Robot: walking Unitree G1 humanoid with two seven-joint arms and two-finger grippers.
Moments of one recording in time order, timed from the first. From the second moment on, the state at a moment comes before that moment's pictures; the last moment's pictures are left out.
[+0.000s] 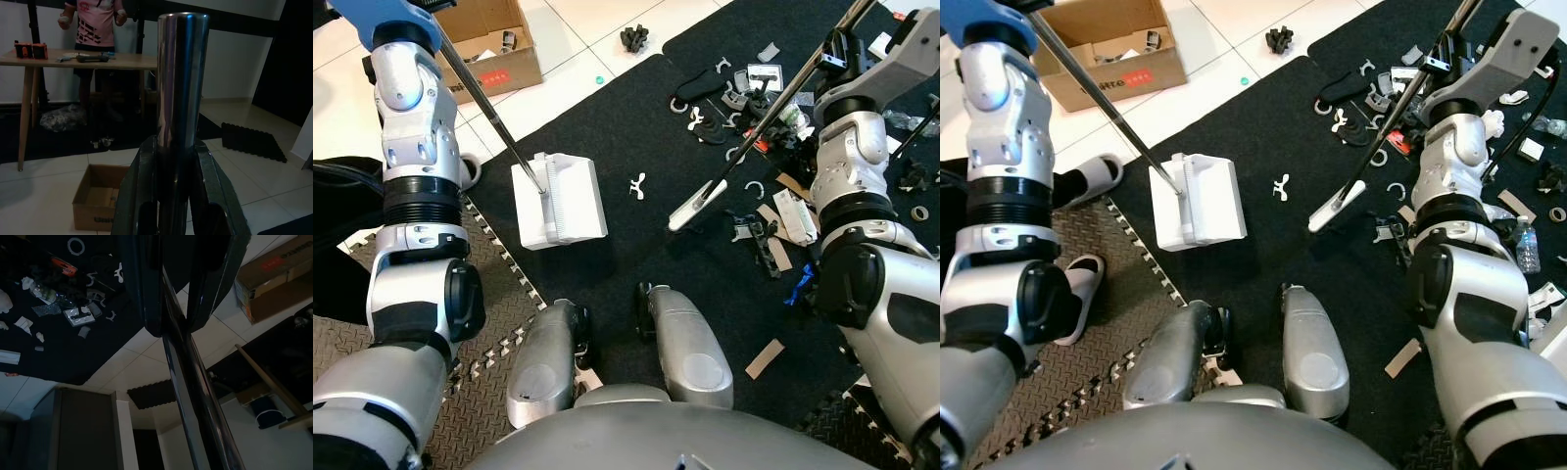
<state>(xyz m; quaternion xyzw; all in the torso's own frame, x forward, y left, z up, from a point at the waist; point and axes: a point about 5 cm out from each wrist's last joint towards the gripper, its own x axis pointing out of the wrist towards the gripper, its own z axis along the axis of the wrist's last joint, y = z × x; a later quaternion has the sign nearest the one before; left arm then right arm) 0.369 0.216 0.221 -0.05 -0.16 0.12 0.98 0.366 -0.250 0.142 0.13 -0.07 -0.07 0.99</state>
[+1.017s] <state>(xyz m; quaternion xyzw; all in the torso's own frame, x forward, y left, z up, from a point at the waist) 0.370 0.213 0.218 -0.04 -0.15 0.12 0.98 0.369 -0.247 0.143 0.13 -0.07 -0.06 0.99</state>
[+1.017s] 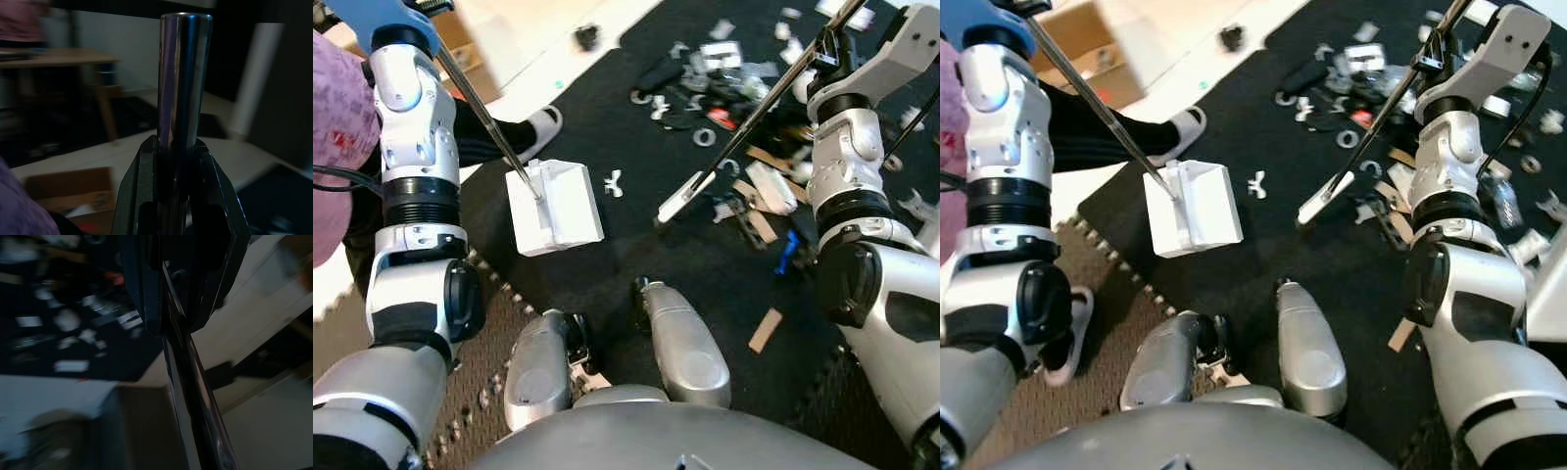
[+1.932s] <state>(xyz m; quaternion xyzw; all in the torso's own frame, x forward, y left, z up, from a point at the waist) 0.372 0.210 0.220 -0.04 -0.15 0.12 0.98 0.368 -0.247 0.140 0.13 -0.06 -0.06 0.99</state>
